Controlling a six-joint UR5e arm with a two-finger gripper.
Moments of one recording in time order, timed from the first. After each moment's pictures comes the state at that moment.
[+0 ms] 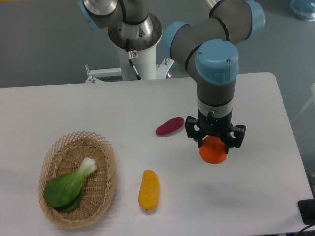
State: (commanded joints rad) arm 2.50 -1.93 -1.42 -1.14 1.59 0.86
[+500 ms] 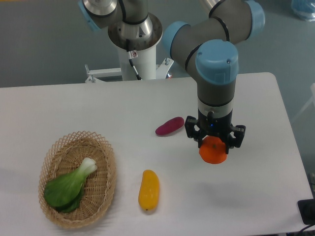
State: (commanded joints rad) arm 2.50 -1.94 -1.43 -1.13 1.60 0.86
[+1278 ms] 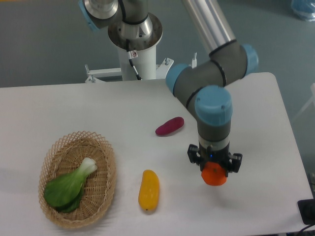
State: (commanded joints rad) arm 2.47 -2.14 -1.48 -0.88 1.62 0.81
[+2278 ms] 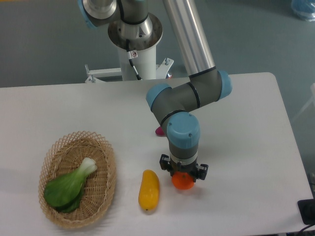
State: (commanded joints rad) arm 2.40 -2.15 -1.58 -0.87 1.63 0.73
